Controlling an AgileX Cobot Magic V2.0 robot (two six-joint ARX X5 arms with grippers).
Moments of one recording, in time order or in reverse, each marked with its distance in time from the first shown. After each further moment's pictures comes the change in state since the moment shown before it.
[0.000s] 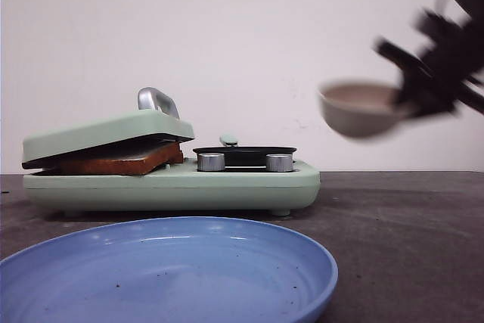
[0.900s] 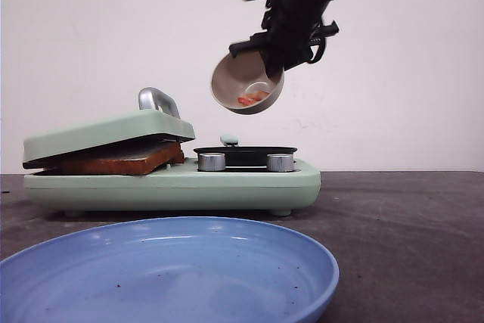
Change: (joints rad) left arm 0.000 0.000 0.000 -0.027 -0.010 0.015; right arm 0.403 0.368 0.522 0.111 0.659 -0.581
